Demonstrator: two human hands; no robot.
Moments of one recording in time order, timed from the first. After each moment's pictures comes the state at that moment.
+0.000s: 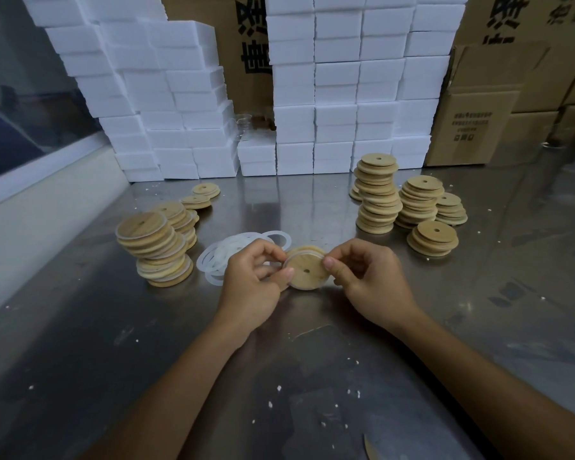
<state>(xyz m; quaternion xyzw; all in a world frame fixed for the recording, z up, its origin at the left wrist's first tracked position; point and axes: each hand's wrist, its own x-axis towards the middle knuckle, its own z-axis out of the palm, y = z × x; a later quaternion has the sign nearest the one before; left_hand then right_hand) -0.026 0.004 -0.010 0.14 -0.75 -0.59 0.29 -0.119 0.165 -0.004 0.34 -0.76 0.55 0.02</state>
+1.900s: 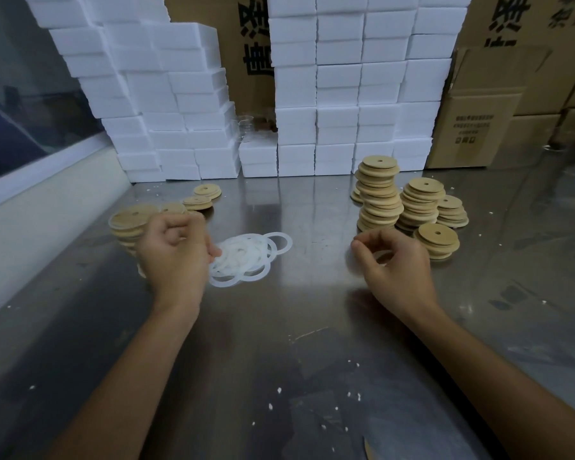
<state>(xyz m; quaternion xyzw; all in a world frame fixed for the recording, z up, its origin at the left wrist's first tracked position) -0.010 -0.046 0.029 0.28 -0.61 -0.52 0.53 -0.134 0.180 0.001 0.28 -0.79 0.52 0.14</state>
